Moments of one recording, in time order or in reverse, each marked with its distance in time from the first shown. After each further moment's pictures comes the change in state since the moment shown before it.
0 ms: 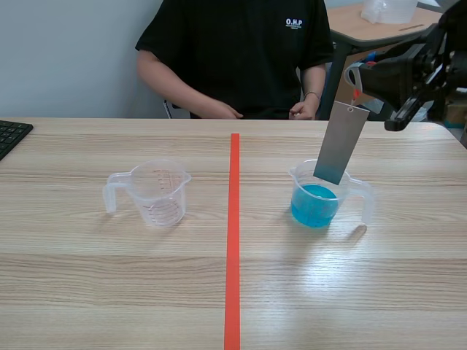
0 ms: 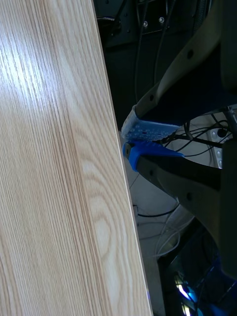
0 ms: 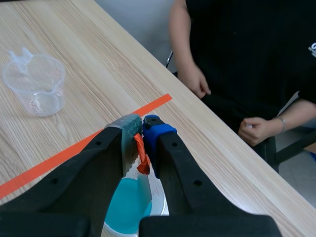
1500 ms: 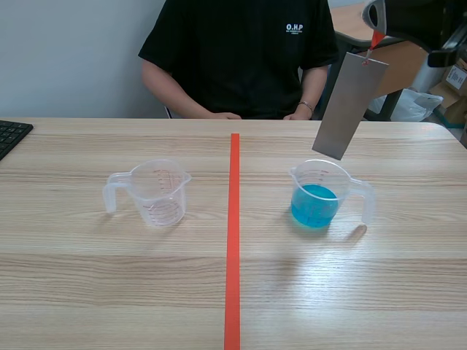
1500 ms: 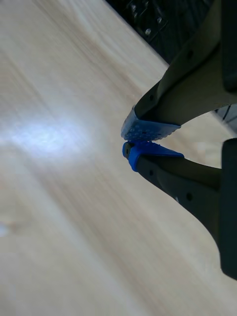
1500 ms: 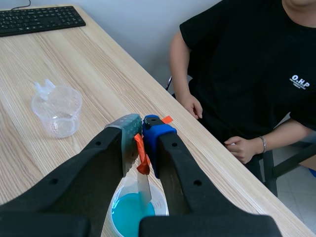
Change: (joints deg) left arm -7.8 -27.8 0.0 -0.2 0.0 -16.4 -9.4; right arm -0.9 0.0 9.2 12.5 17.0 0.0 -17.7
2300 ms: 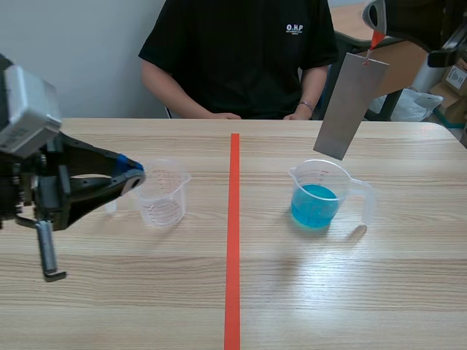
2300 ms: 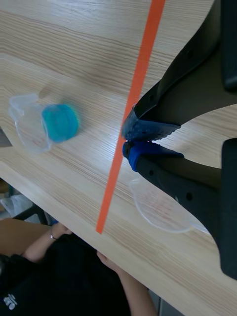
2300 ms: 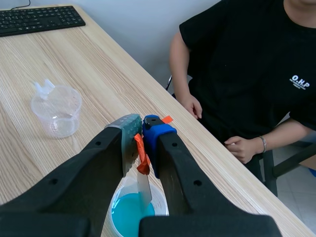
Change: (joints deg) left arm -51.9 0.9 35.9 11.6 4.2 -3.0 9.5; right arm 0.0 0.0 0.0 0.0 0.0 0.0 0.0
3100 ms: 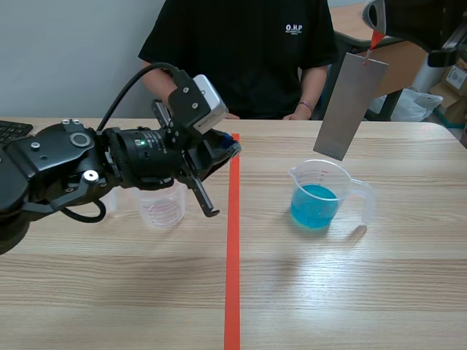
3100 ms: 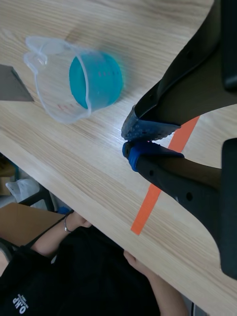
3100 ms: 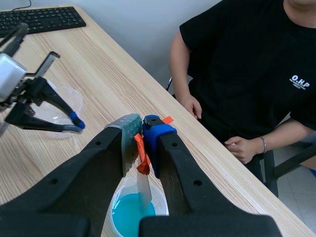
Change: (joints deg) left arm -29.8 31.8 20.3 -31.3 8.6 5.8 5.4; right arm 0.0 0.0 0.0 0.0 0.2 0.0 0.0
